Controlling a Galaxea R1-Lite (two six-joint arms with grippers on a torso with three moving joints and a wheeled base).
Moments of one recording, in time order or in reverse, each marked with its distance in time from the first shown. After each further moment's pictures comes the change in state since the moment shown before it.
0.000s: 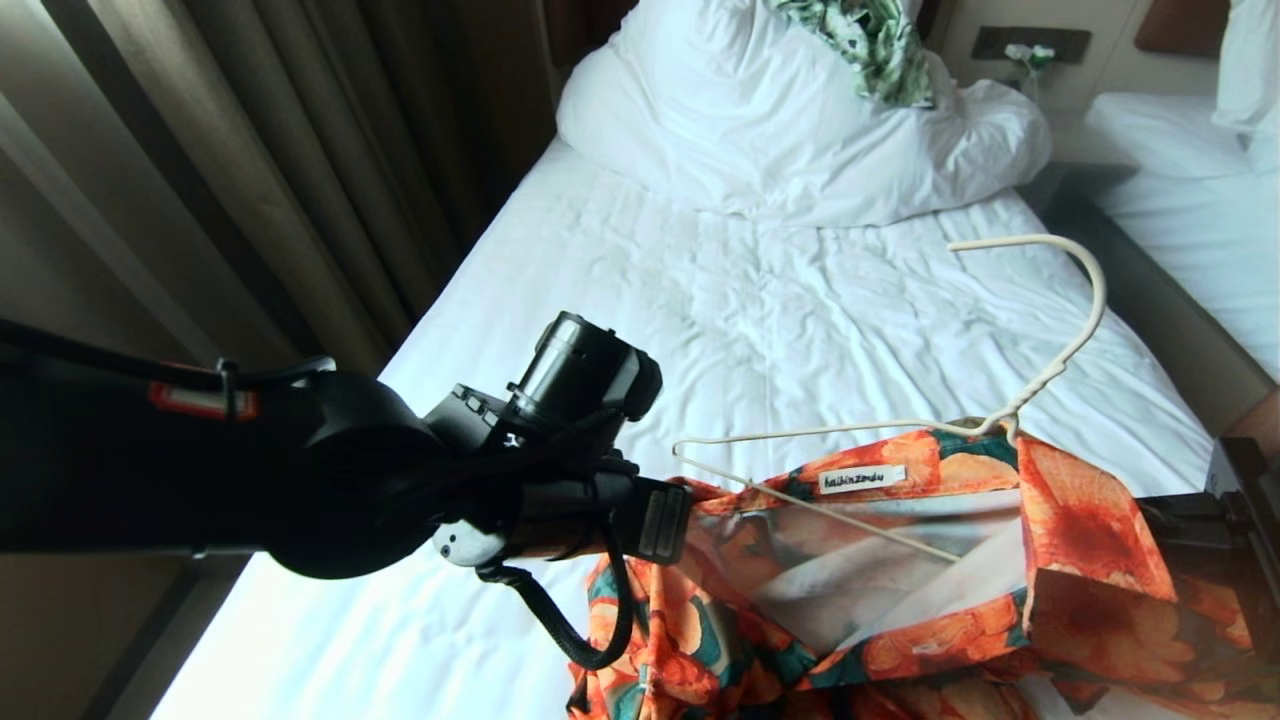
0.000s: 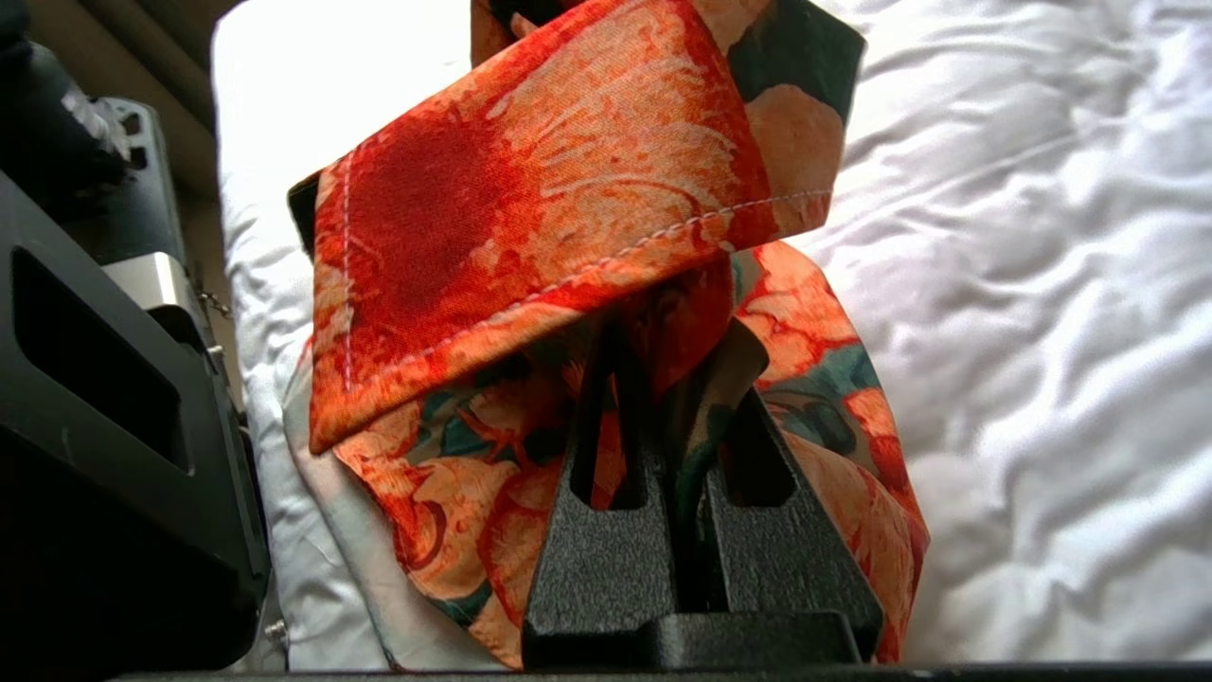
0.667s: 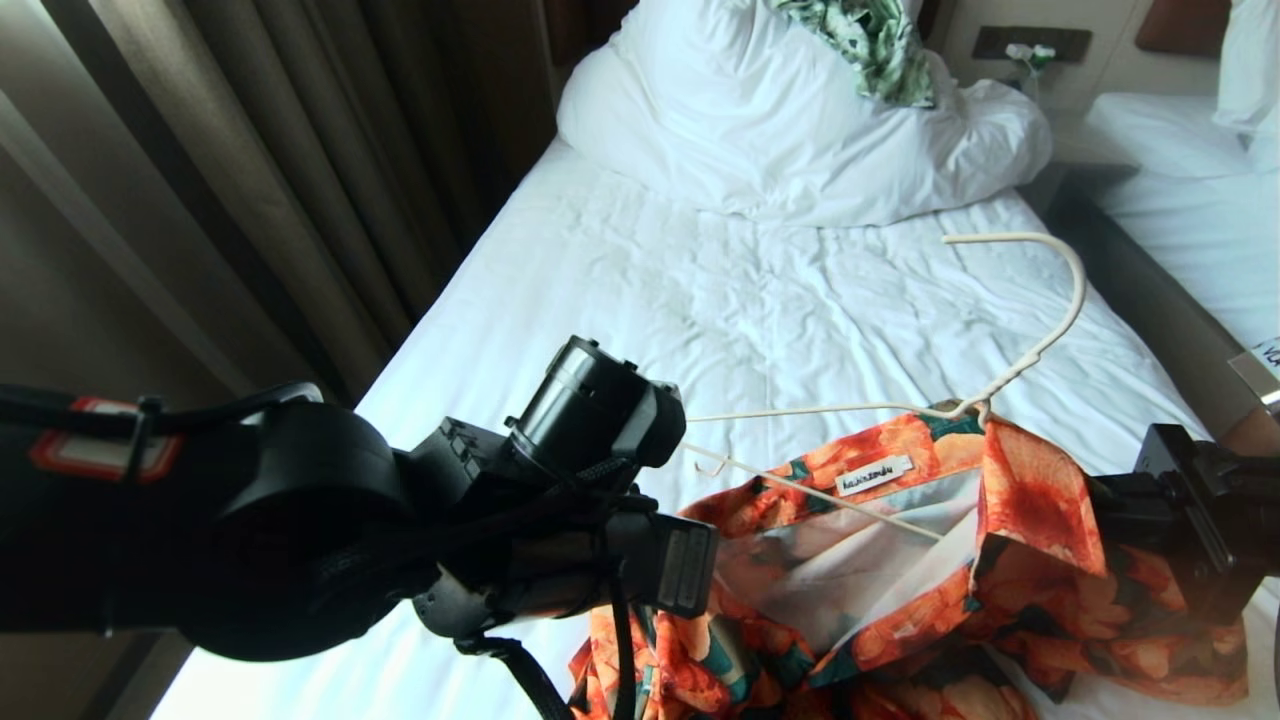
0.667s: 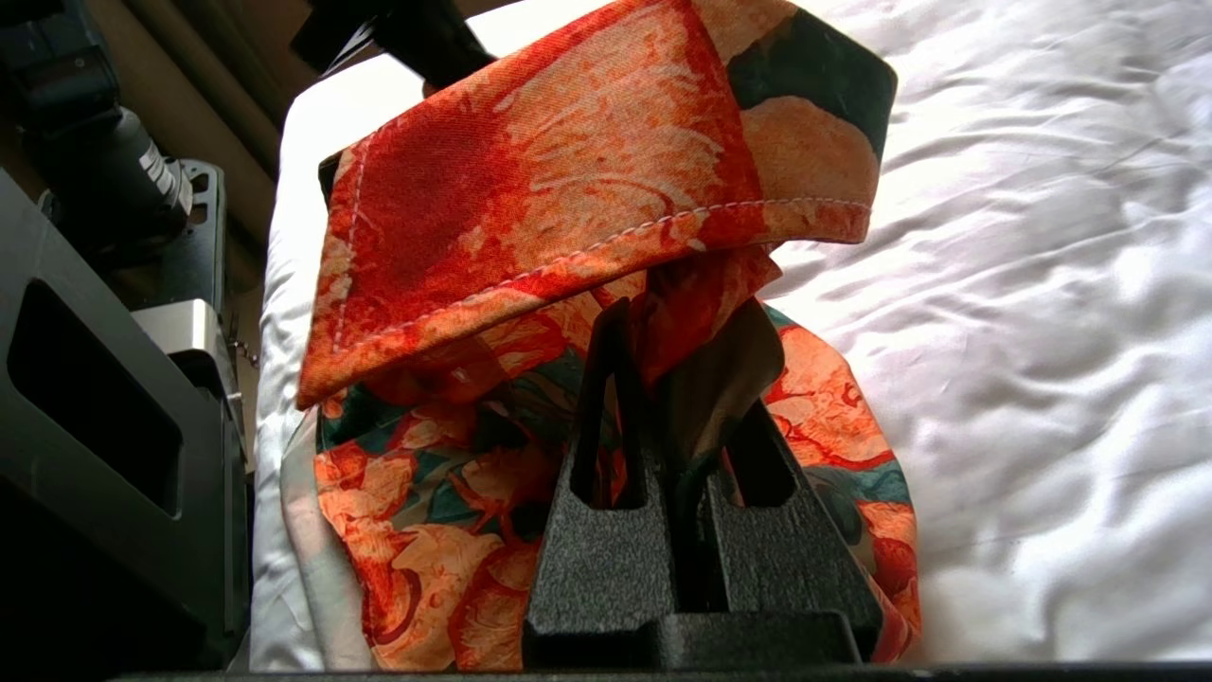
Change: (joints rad) left arm -0.108 -0.053 0.058 -0.002 0.005 -0.089; right arm -0.024 0.172 0.066 -0.352 0.176 0.100
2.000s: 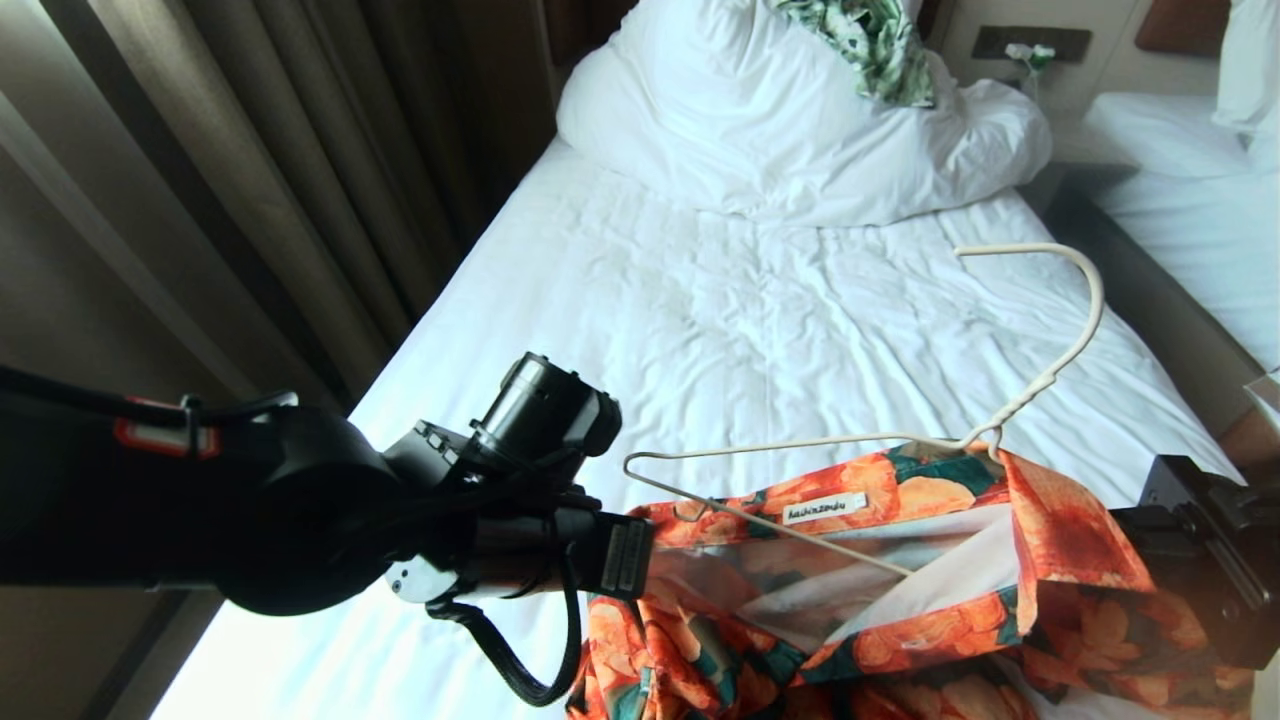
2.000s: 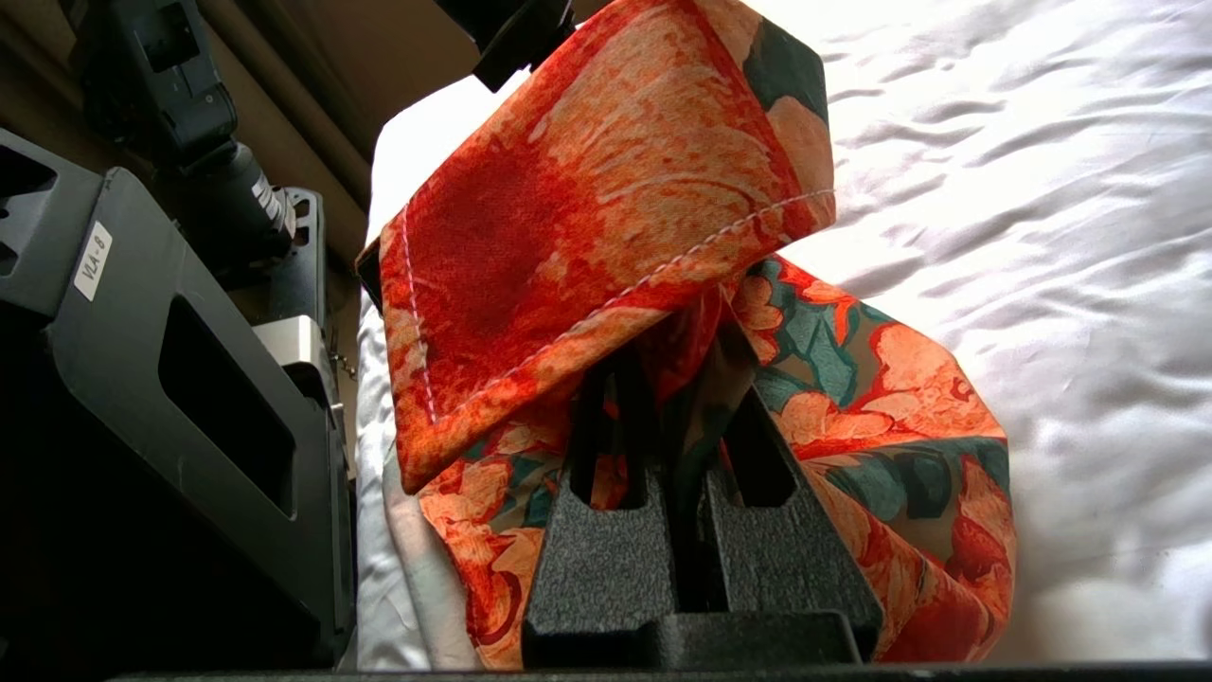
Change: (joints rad) left arm 0.168 0.012 0.072 -0.003 -0.046 0.029; right arm 0.003 -0.040 0.076 -0.036 0.065 0.086
